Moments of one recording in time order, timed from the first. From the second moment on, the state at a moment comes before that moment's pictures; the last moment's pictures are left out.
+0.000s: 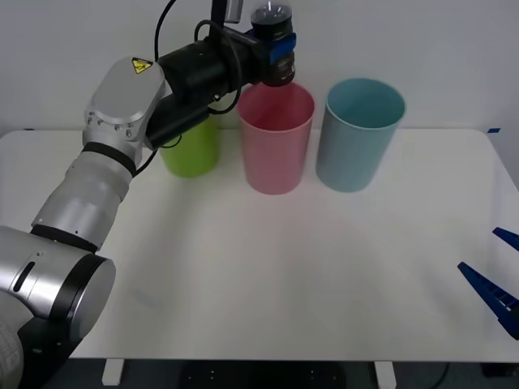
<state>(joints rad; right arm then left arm) 0.35 -0.40 -0.52 -1.66 0.96 -1.22 0.00 -0.99 0.21 -0.06 -0.94 -1.50 -0.57 0.35</state>
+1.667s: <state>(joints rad) 0.35 -0.40 -0.52 -1.66 0.96 -1.22 0.00 -0.73 0.40 -0.05 -1.15 -1.16 -0.69 0.26</state>
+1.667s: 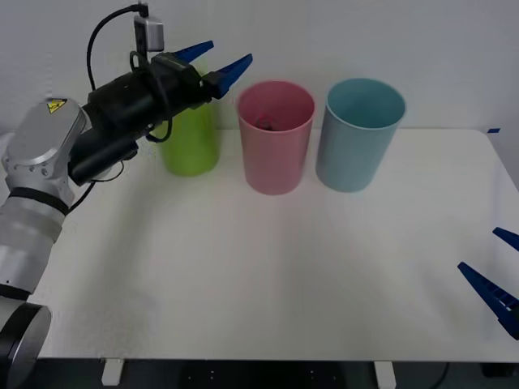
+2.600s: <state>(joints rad) 0.35 -0.40 -0.52 -1.66 0.96 -1.22 0.00 -0.27 0.54 0.26 -1.46 -1.07 -0.92 0.12</state>
